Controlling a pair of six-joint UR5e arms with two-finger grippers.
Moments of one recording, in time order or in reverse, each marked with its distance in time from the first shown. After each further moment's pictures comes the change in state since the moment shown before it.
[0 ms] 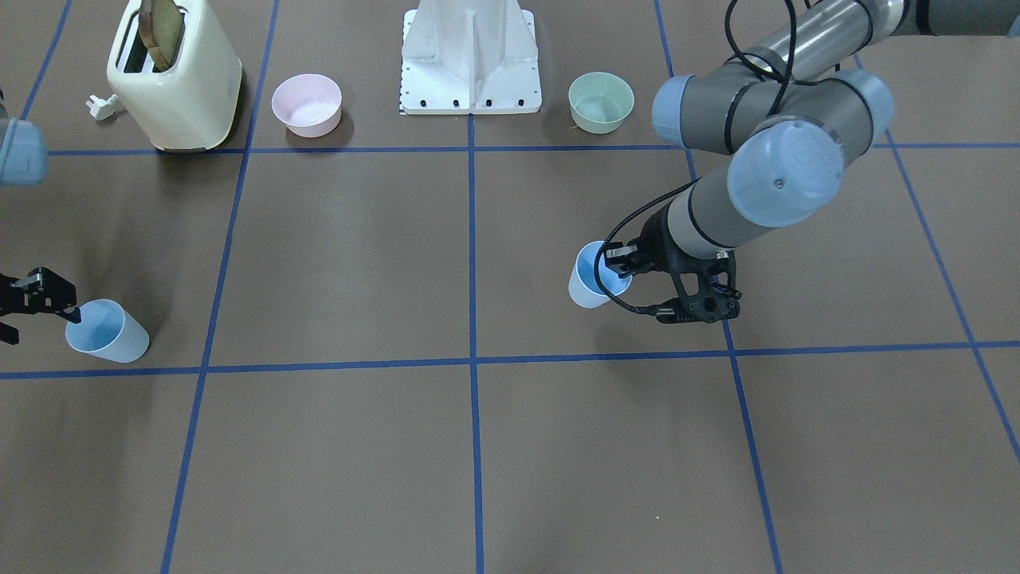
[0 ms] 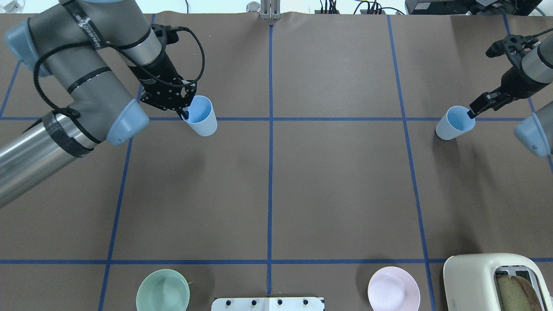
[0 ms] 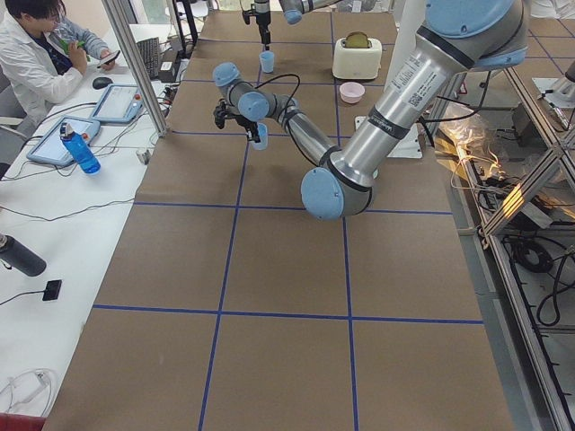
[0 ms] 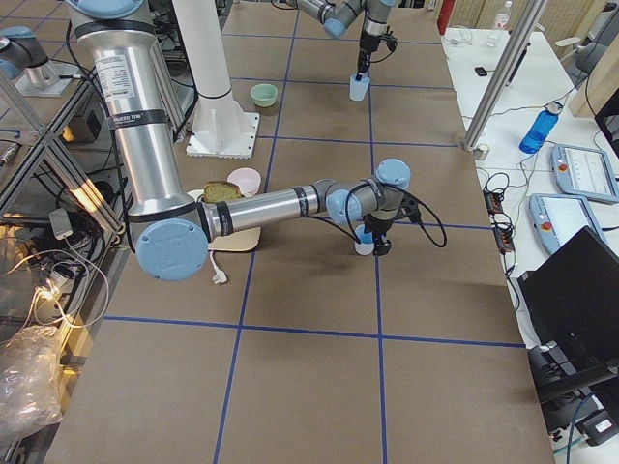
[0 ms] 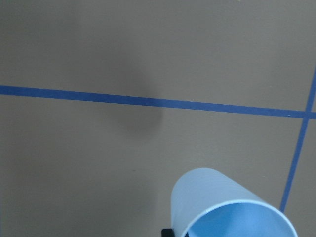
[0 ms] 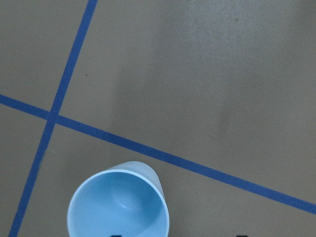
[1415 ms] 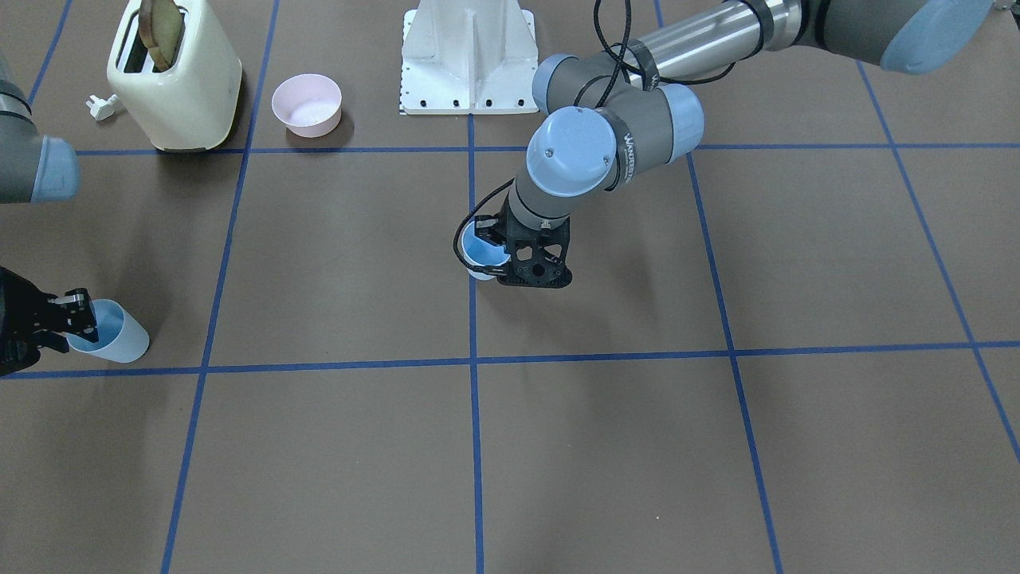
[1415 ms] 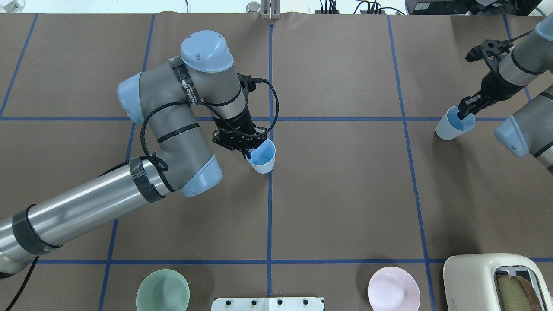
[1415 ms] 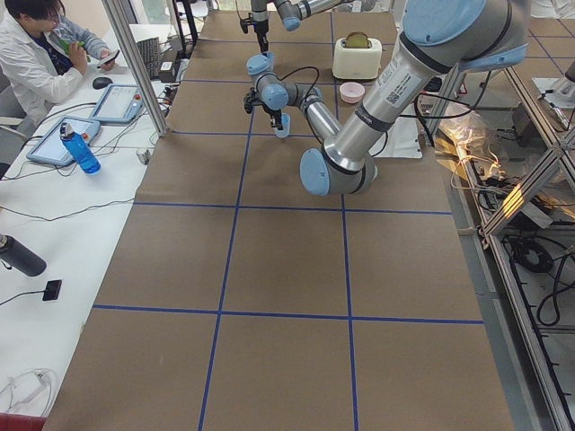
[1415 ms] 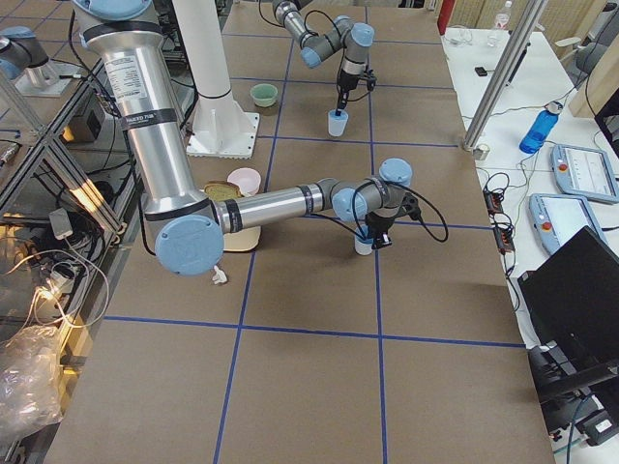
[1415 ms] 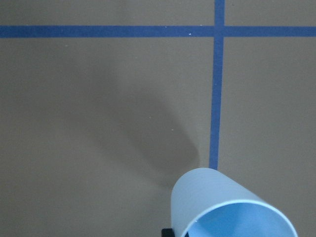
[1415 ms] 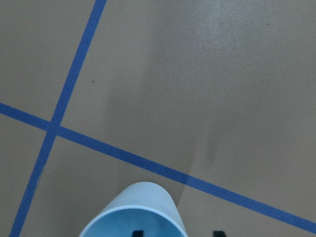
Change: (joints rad) left arm 0.217 -0.136 0.120 -0.115 0.149 -0.109; right arm -0.051 0.053 -0.058 0.010 -0.033 0.014
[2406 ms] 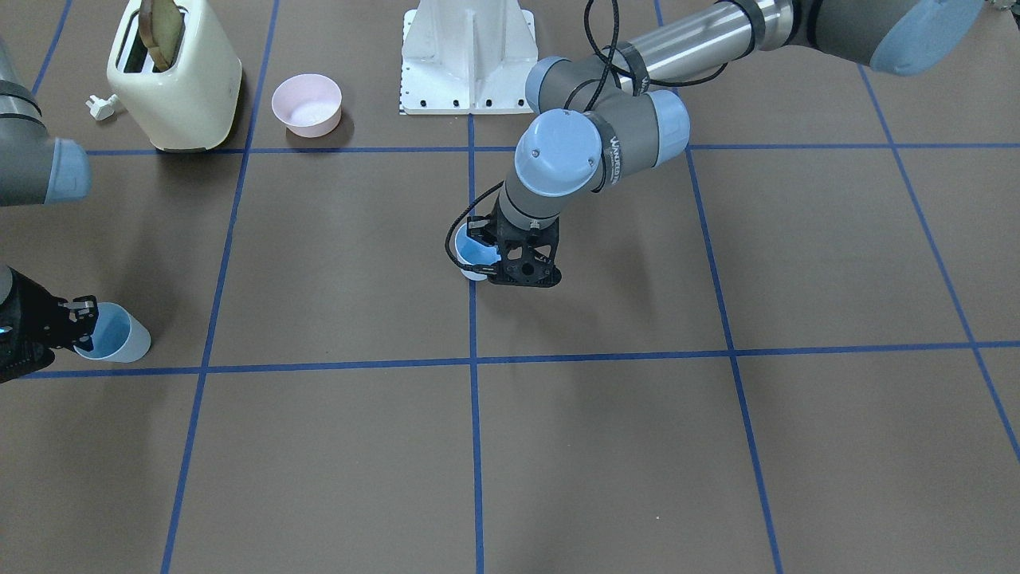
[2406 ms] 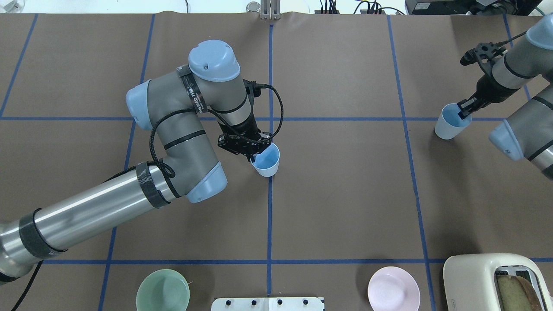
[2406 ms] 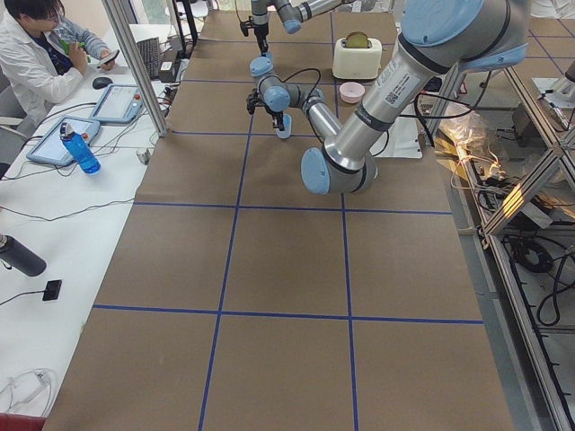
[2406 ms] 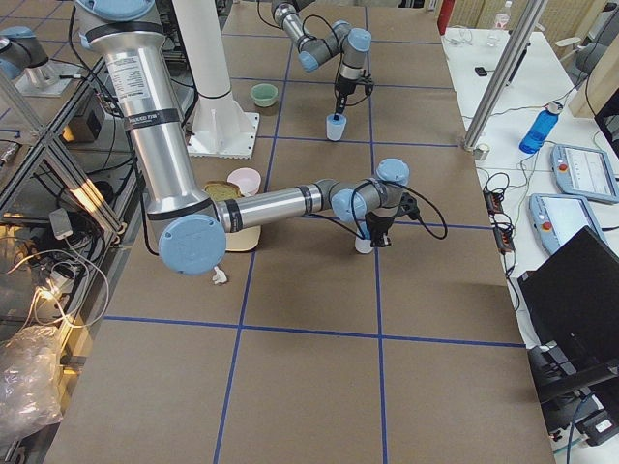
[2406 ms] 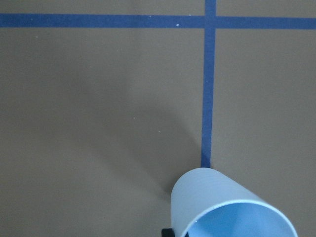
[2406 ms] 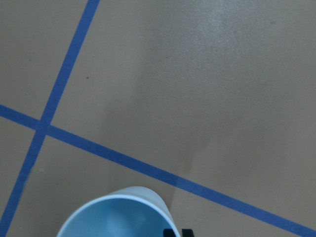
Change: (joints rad) left arm 0.022 -0.009 0.014 -0.021 0.027 -0.011; right arm -0.022 0.004 -0.007 0.025 -0.048 0.002
